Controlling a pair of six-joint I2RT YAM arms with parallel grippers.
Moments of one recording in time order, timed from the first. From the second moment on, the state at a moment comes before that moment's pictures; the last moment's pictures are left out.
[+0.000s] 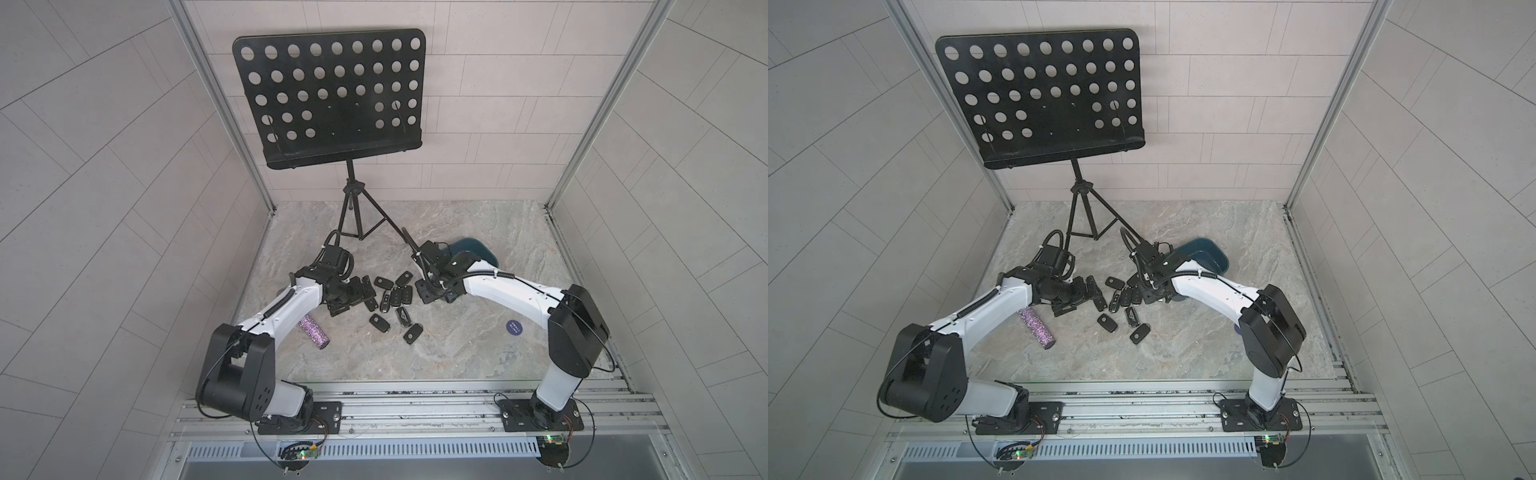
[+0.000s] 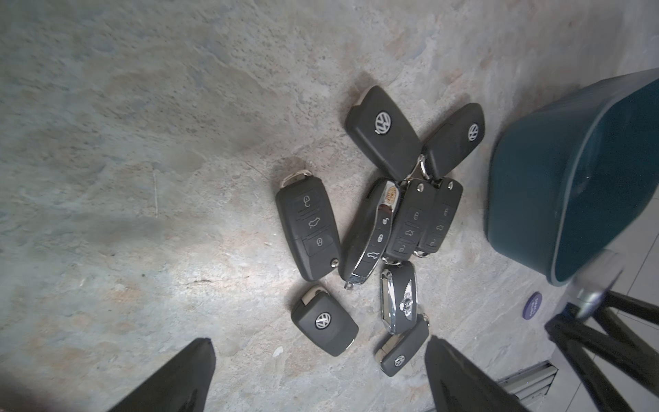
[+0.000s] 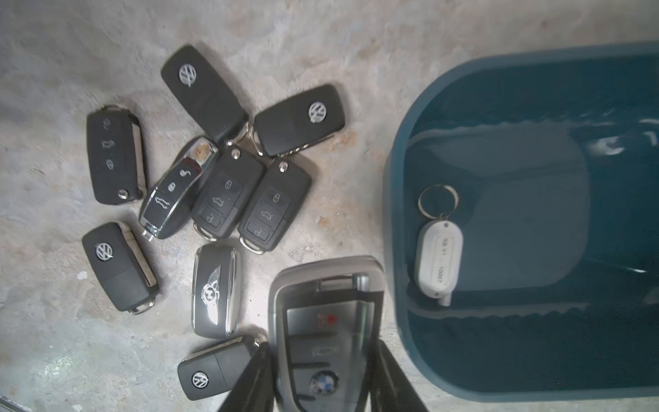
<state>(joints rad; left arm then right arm) -0.28 1.43 0.92 -0.67 0.33 -0.63 0.71 1.74 1.39 -0.80 0.11 0.28</state>
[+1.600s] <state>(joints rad) -0.28 1.58 1.11 -0.77 0.31 -0.56 0.39 2.08 1.56 -0.74 0.05 -0.06</state>
